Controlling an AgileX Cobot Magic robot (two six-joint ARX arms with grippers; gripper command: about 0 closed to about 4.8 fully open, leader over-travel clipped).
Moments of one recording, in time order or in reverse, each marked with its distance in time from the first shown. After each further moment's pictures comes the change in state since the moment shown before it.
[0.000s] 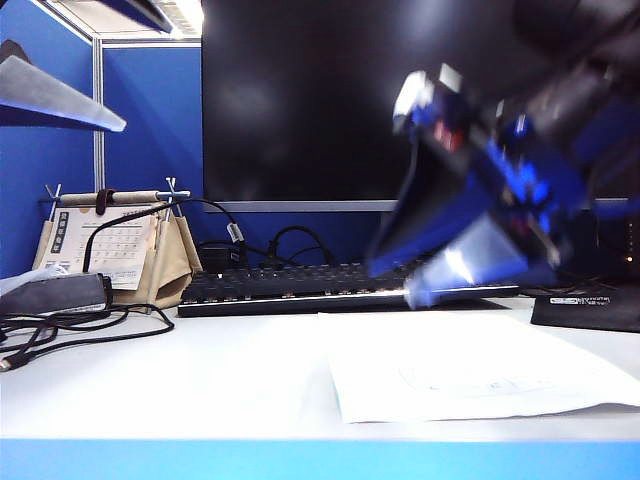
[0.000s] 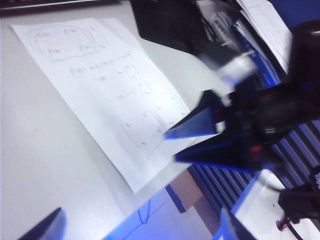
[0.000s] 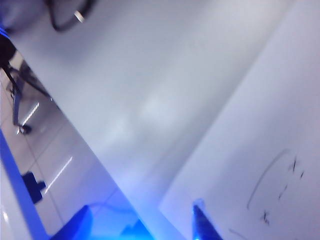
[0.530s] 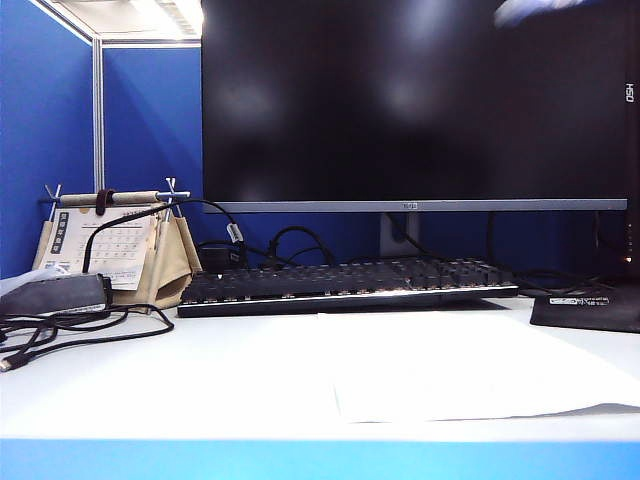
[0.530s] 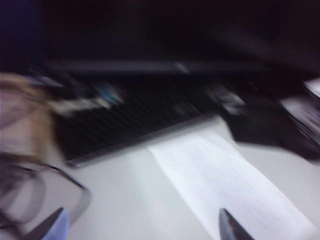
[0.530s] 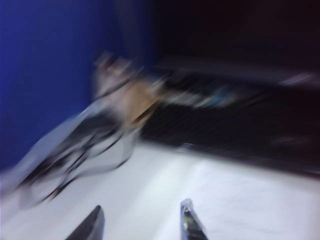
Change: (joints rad) left arm 0.001 -0.409 -0.019 -0.038 -0.496 0.178; right arm 0.000 -0.631 -0.005 -0.005 0.439 -0.027
